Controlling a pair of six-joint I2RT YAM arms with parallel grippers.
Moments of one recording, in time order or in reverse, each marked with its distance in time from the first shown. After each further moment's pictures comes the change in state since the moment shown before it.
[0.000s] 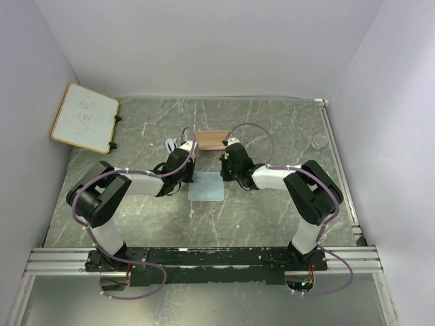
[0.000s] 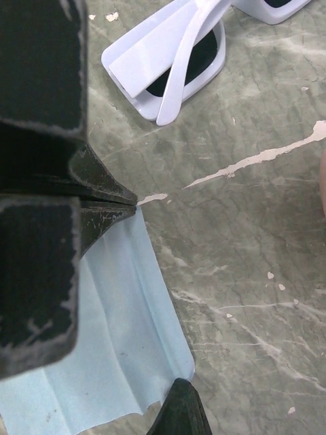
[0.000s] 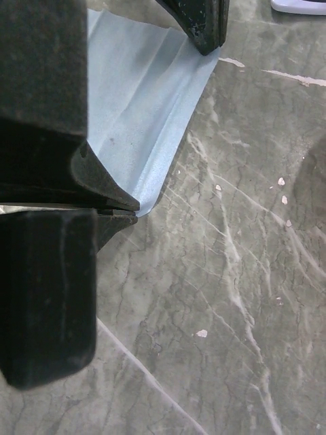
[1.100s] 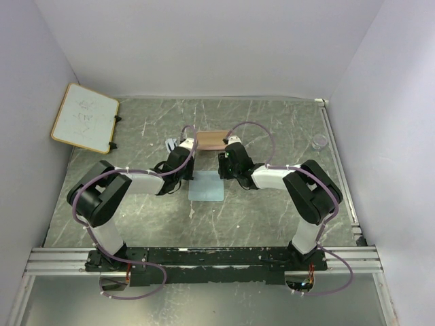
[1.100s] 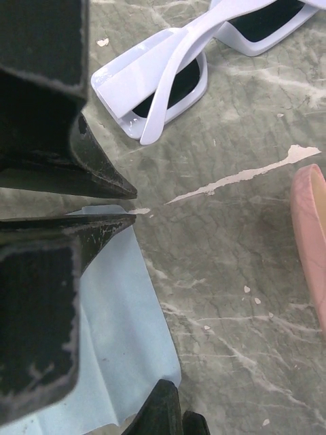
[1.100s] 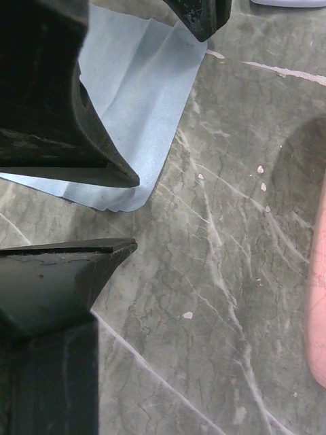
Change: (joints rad) left arm 0.000 0.006 0.021 0.004 -0.056 0.014; right arm 0.000 0.007 0.005 0.029 0.049 -0.007
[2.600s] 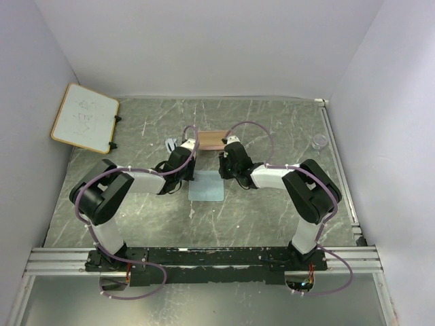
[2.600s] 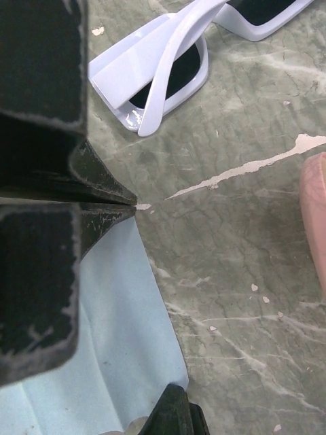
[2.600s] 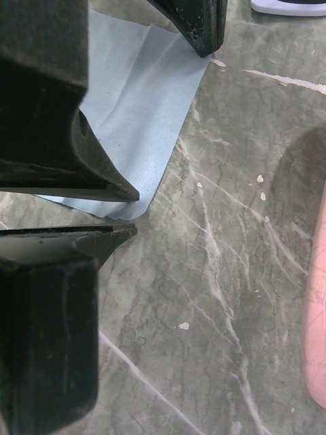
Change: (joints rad) left arm 0.000 0.024 0.013 -0.006 0.022 0.000; right arm 0.005 0.010 0.013 -0.006 -0.019 0.000
